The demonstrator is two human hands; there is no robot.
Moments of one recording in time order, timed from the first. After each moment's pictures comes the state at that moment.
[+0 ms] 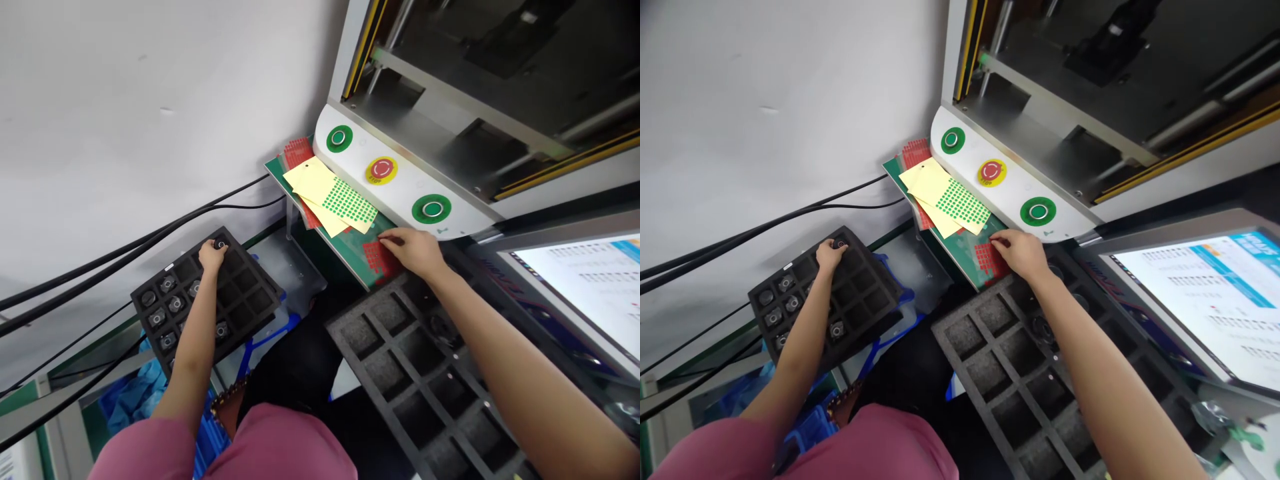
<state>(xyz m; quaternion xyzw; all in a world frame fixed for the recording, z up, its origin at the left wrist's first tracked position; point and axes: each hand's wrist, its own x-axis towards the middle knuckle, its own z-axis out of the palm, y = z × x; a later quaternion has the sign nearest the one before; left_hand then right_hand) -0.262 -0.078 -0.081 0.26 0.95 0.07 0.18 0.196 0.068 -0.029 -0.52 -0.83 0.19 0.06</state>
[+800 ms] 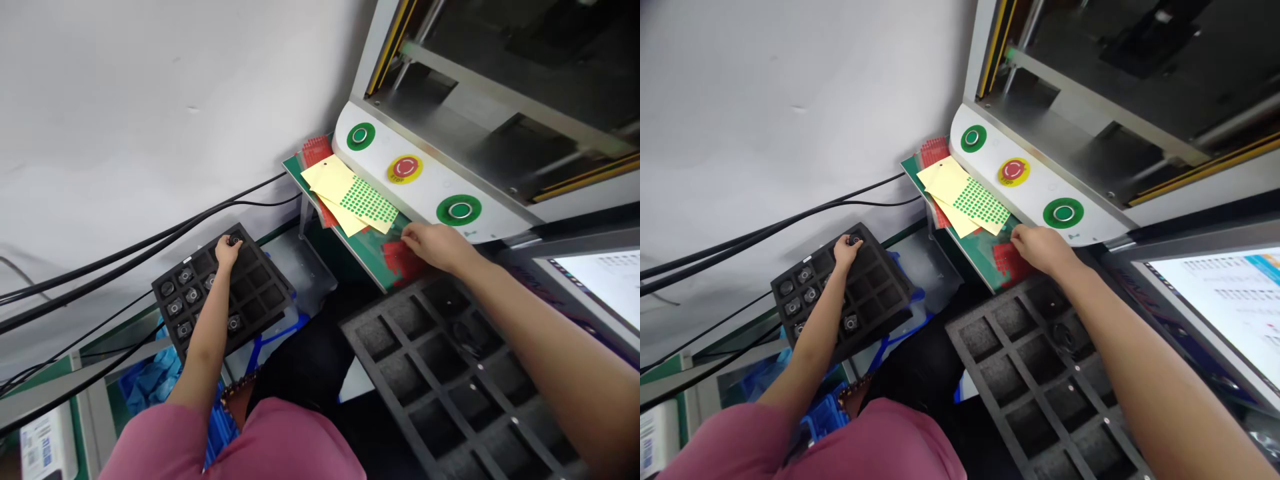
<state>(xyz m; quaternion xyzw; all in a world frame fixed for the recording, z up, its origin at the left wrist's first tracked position) -0.265 -0.087 -0.088 0.21 0.91 0.28 0.21 0.180 0.081 0.003 -0.53 -0.82 0.21 -0.04</state>
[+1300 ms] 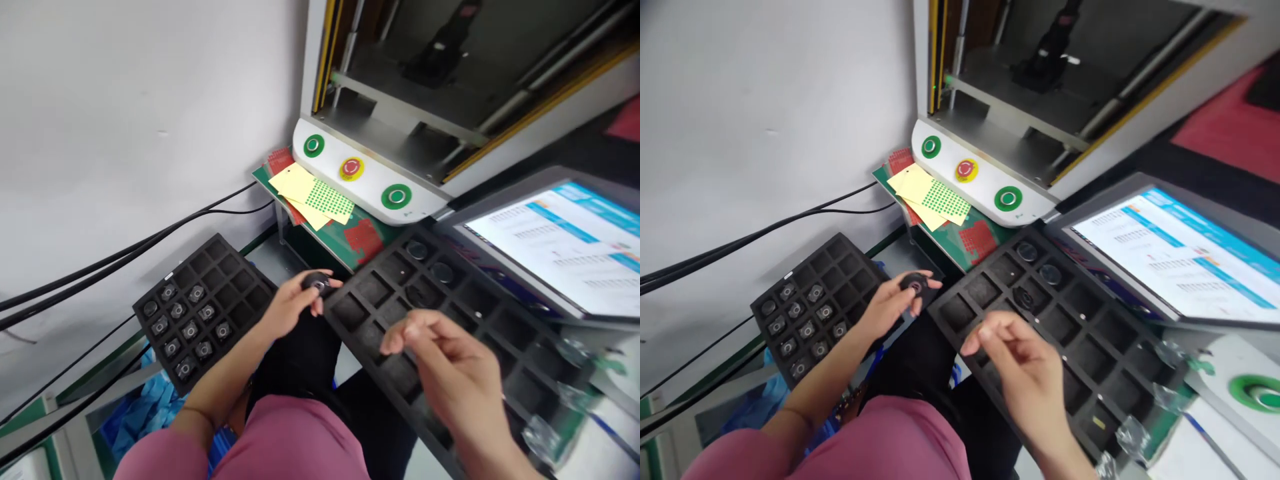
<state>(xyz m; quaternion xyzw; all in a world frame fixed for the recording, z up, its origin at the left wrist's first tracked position) -0.042 -0.144 0.055 0.37 0.48 0.47 0.64 0.171 -0.157 0.127 -0.53 -0.53 0.52 0.41</state>
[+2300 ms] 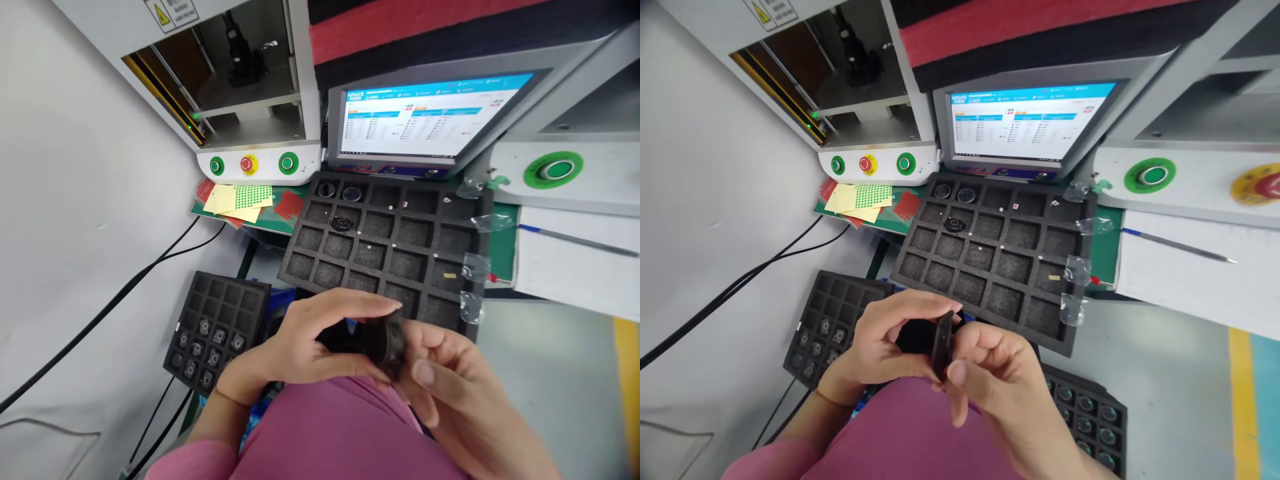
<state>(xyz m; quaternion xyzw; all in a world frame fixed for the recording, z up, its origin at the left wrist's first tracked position) 0.061 -0.193 0.163 0.73 0.19 0.32 0.57 0.213 -0.283 0.166 -0.37 -0.15 0.73 0.56</state>
